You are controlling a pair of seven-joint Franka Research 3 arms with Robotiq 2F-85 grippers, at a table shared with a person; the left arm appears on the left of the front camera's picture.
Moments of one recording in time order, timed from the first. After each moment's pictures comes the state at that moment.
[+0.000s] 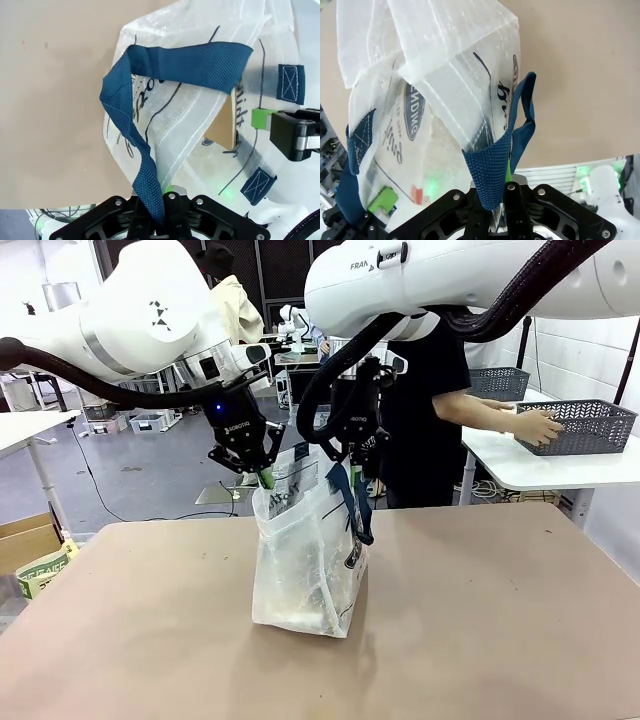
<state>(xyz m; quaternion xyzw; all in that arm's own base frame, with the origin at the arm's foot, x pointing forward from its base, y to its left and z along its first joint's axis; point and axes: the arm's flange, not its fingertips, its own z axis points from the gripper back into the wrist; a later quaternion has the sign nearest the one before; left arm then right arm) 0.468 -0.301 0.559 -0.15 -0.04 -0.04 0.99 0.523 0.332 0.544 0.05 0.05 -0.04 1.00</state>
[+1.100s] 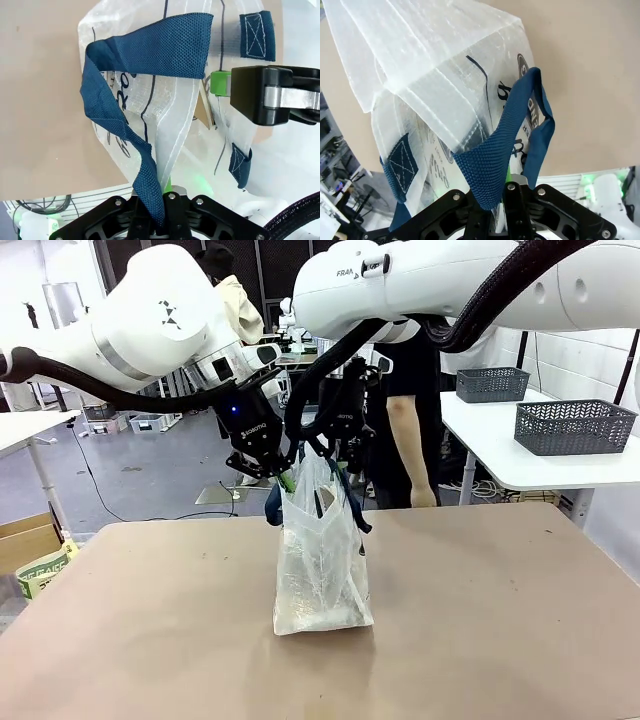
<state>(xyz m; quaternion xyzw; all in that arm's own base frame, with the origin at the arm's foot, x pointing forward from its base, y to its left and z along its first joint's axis) 0.460 -0.320 0.554 -0.19 0.00 -0.02 0.98 0.545 0.351 0.542 0.06 0.04 -0.04 1.00</state>
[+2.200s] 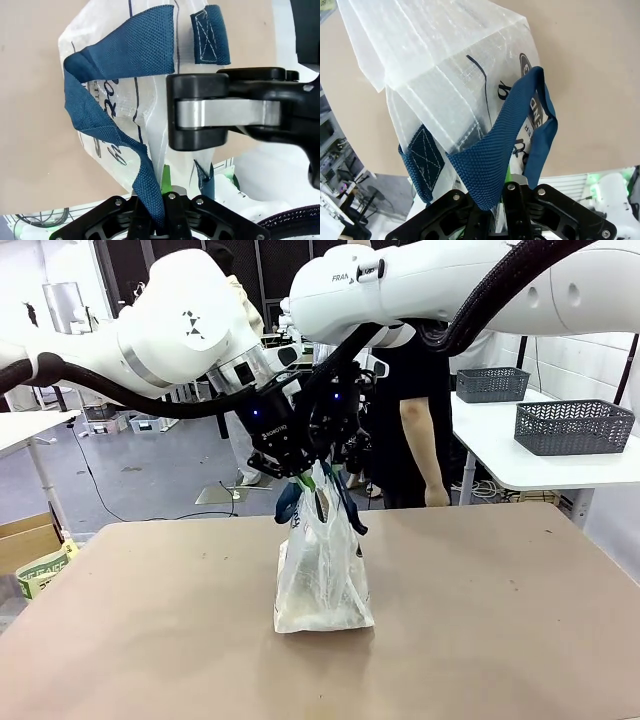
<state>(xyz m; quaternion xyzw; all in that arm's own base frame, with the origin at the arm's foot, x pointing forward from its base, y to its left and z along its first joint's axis) 0.462 -0.349 0.550 -0.20 -0.03 -0.04 0.98 0.545 0.359 0.536 0.07 0.05 -0.05 1.00</state>
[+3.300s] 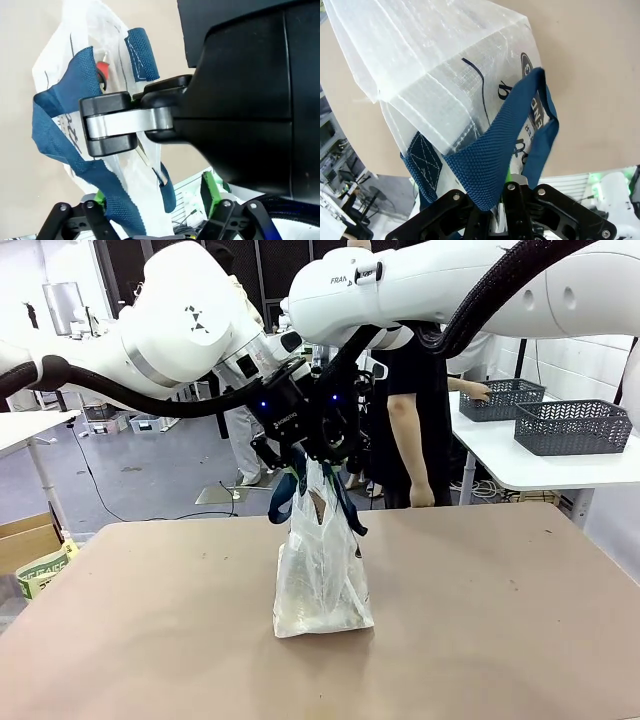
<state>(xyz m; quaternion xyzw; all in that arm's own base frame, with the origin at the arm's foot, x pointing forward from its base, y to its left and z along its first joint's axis) 0.462 -0.361 0.563 -0.25 -0.07 -0.09 0.96 0.547 0.361 0.534 0.07 0.05 -0.05 1.00</state>
